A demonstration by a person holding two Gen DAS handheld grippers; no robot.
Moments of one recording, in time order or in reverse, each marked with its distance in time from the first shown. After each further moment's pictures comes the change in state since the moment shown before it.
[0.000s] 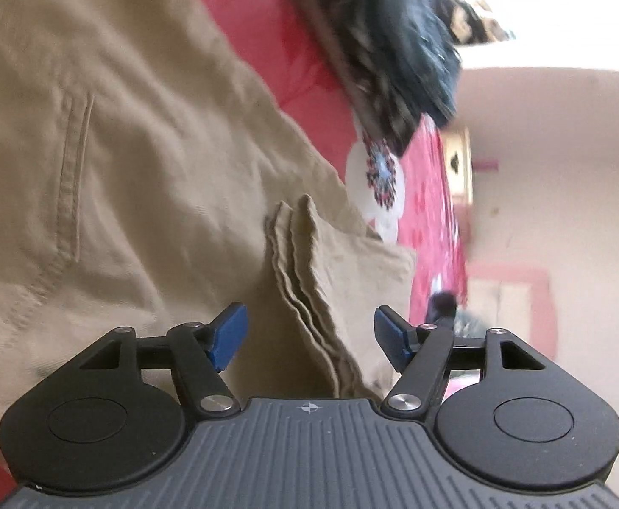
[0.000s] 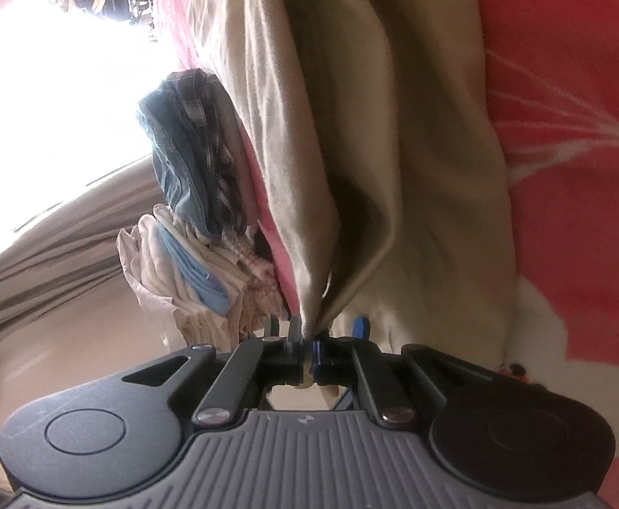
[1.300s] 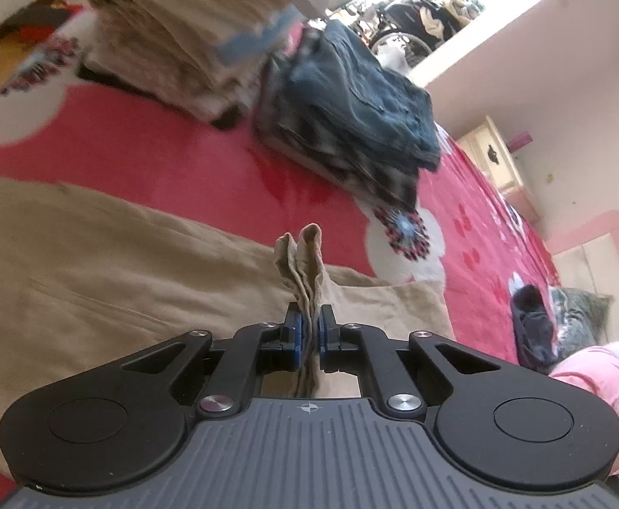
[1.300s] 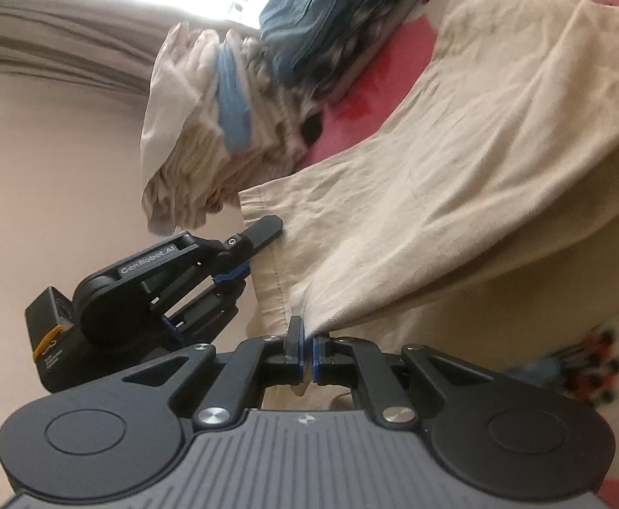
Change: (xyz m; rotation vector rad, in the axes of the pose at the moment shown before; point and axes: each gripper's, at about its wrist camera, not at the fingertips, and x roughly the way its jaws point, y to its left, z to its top) left arm -0.088 -0.077 0.028 0.436 -0.186 0.296; right arm 0.081 0.071 -0.162 -0.688 0.057 -0.241
